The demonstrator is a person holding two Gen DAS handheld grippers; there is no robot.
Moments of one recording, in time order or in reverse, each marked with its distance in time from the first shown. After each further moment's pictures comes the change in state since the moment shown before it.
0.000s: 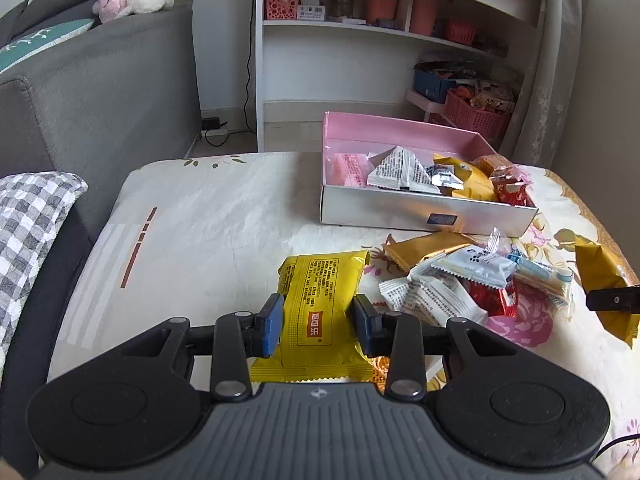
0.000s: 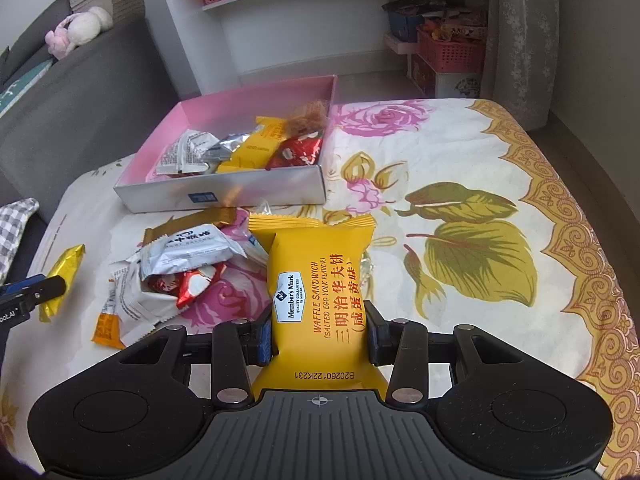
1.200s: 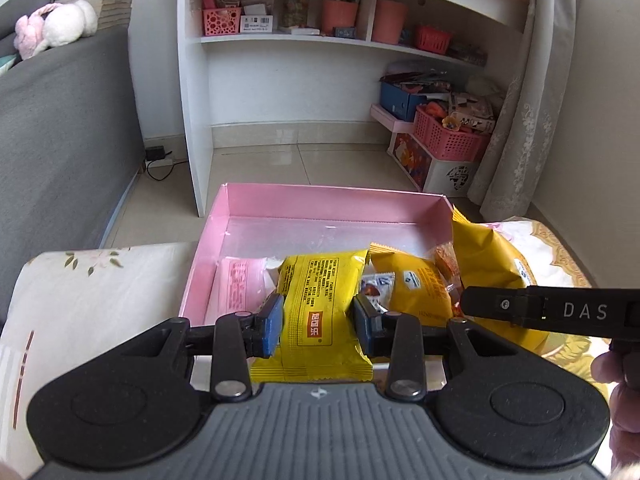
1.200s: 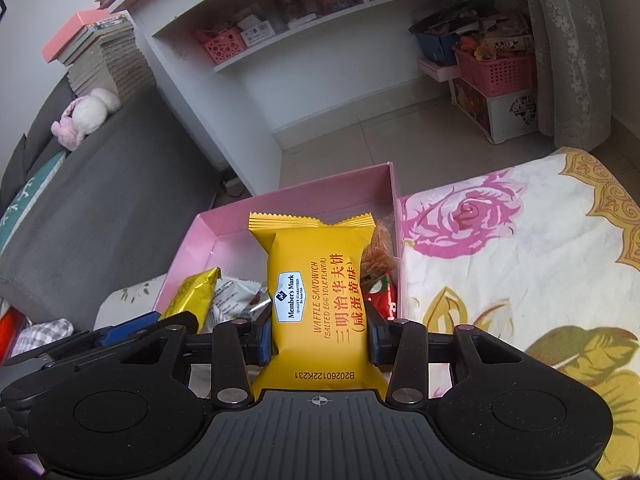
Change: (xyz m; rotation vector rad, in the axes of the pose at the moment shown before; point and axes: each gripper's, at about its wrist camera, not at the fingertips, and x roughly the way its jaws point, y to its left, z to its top) left arm 0.101 -0.084 0.102 0.039 -0.015 -0.049; right arm 0.082 -0.002 0.120 0.134 -0.105 0.204
